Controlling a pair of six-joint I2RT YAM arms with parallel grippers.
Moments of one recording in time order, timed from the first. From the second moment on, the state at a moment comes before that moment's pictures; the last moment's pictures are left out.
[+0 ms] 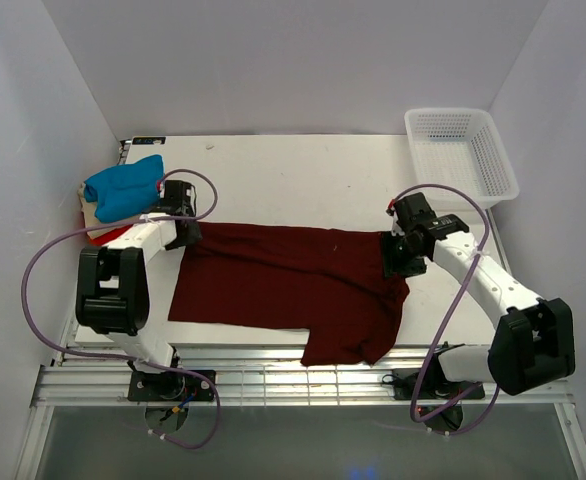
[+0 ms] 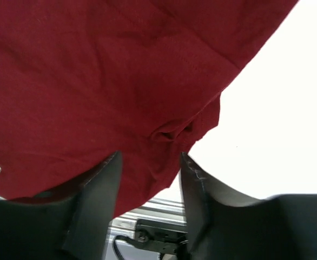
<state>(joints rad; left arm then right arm) -0.07 1.66 1.02 -0.40 -0.28 -0.33 0.35 1.31 0.96 -0.87 -0.04 0.19</state>
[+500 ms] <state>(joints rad) -0.12 1.61 1.16 -0.32 -0.19 -0.40 0.35 1.55 1.15 -0.79 0.07 0.23</state>
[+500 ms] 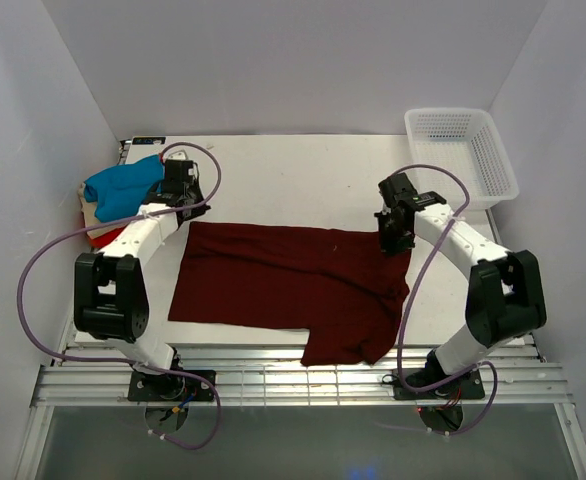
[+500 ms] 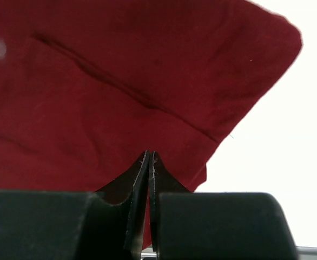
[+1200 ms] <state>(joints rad) -0.14 1.85 1.15 -0.35 0.03 -0.45 0.34 1.87 1.24 -0.78 0.18 0.26</state>
